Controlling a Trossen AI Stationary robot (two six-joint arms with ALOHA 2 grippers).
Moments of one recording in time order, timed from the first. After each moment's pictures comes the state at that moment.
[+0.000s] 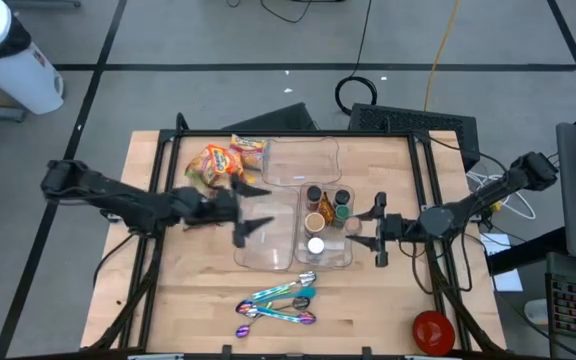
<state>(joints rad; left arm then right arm) -0.17 1.16 0.59 0.71 -0.27 0.04 0.45 0.88 0.37 0.55 0.49 -0.09</state>
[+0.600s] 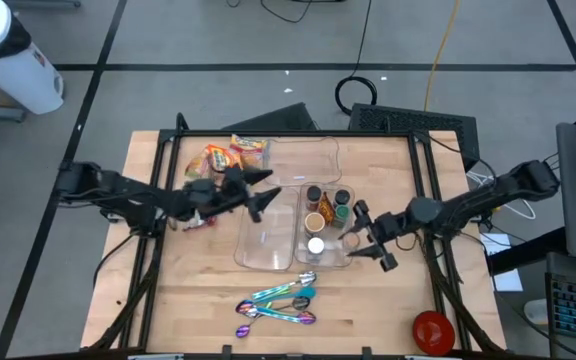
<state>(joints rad) -0.02 1.36 0.58 0.88 -0.39 -0.30 0.23 1.05 0.33 0.89 -0.15 0.05</state>
